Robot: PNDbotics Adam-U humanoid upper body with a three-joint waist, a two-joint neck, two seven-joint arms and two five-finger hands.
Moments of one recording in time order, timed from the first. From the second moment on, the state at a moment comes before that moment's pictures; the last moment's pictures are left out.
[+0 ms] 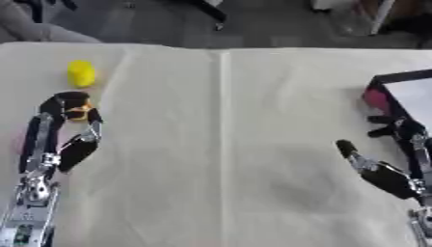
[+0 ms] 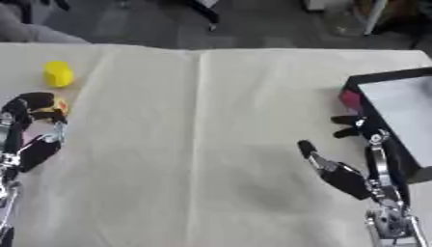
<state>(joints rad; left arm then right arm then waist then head) -0.10 0.16 0.11 -1.74 -0.35 -0.10 0.02 -0.01 -0.18 0.04 -1.87 0.49 -0.10 -0.17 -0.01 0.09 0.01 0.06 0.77</state>
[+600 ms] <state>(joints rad) -0.18 0.90 0.00 -1.77 -0.39 -0.18 -0.32 0.00 -0.20 0.03 -1.87 0.50 -0.10 -0.17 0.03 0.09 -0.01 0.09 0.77</state>
